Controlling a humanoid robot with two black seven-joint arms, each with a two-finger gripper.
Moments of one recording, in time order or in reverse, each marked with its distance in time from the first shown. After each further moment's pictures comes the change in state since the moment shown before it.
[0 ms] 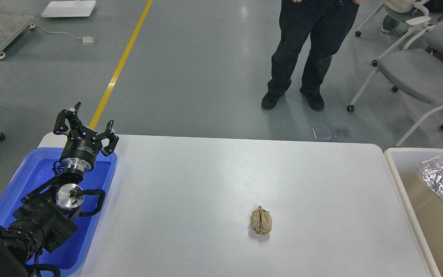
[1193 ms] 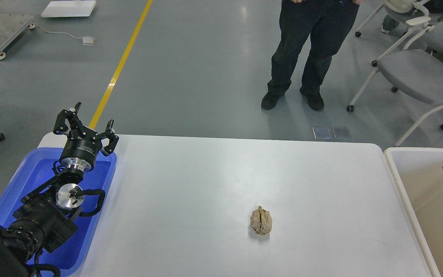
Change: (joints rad) left arm 0.000 0.000 0.000 -0.001 0.000 0.000 0.000; right arm -0.005 0.025 0.322 0.172 0.046 -0.013 -0.011
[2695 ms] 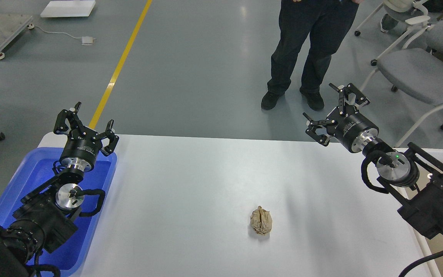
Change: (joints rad) left arm 0.000 0.000 0.000 0.001 0.000 0.000 0.000; right arm 0.010 0.243 0.513 0.515 0.442 0.152 0.002
